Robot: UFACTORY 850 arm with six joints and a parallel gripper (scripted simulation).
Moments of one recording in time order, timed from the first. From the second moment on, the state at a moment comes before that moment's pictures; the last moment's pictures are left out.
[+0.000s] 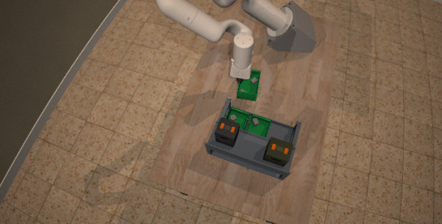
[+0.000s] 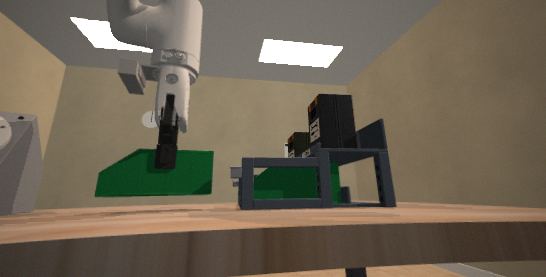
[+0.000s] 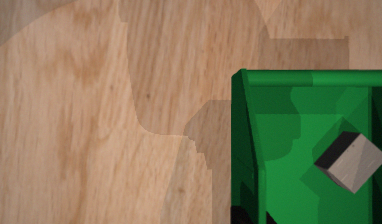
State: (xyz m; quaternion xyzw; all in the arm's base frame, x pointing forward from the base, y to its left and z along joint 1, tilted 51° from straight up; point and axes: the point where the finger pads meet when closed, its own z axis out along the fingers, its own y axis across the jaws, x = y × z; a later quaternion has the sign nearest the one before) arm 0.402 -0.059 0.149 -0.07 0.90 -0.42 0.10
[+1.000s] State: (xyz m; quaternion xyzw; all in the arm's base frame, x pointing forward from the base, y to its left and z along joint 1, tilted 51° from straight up) arm 0.398 -0.047 0.160 -0.07 0.90 -0.42 0.10
